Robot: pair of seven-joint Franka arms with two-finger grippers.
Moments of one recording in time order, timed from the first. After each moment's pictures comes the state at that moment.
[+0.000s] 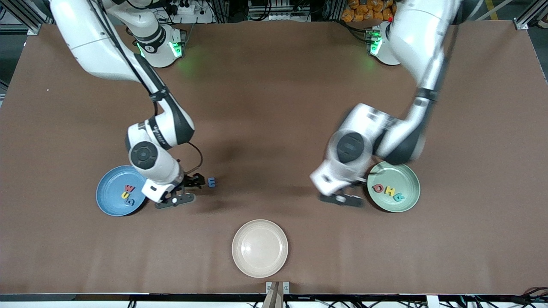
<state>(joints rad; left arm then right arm) -0.30 0.70 -0.11 -1.32 0.17 1.90 -0.26 0.20 0.65 0.15 -1.70 -0.14 2.37 0.21</state>
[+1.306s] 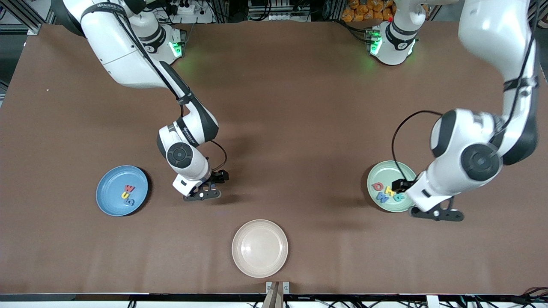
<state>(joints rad) -0.10 0.49 -0.13 -1.39 0.16 1.85 -0.14 0.28 0.74 0.15 -1.70 -0.14 2.40 0.36</state>
